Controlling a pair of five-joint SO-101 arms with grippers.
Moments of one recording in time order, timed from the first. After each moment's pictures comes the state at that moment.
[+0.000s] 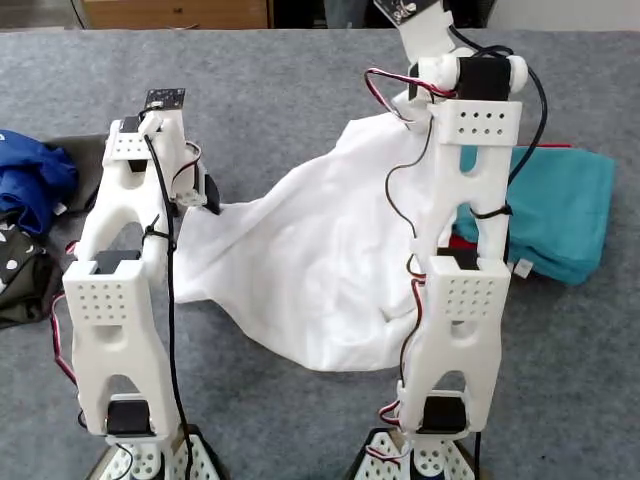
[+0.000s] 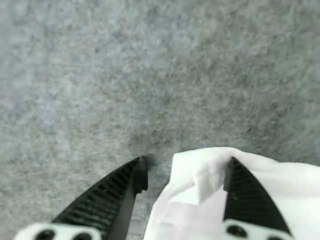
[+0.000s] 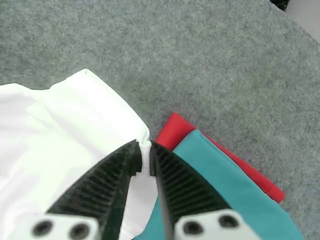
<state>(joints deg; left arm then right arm) -7.1 39.0 -22.7 77.2 0.6 1.5 41.7 -75.7 101.1 34.7</state>
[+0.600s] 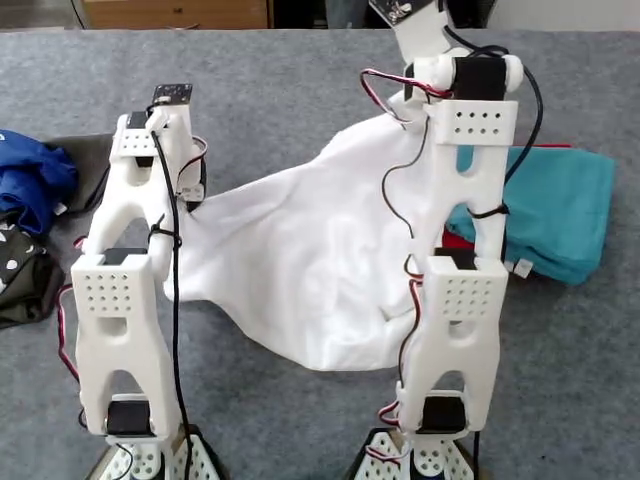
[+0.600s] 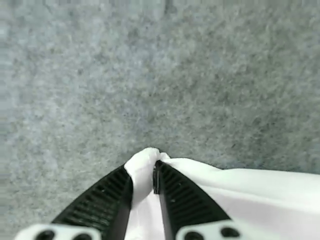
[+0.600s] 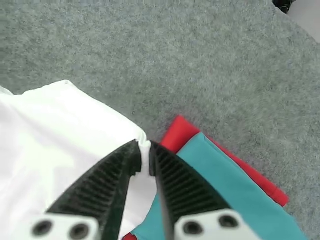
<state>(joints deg) -6.9 44.5 -32.4 80.0 0.7 0.3 41.7 -75.7 101.1 32.8</state>
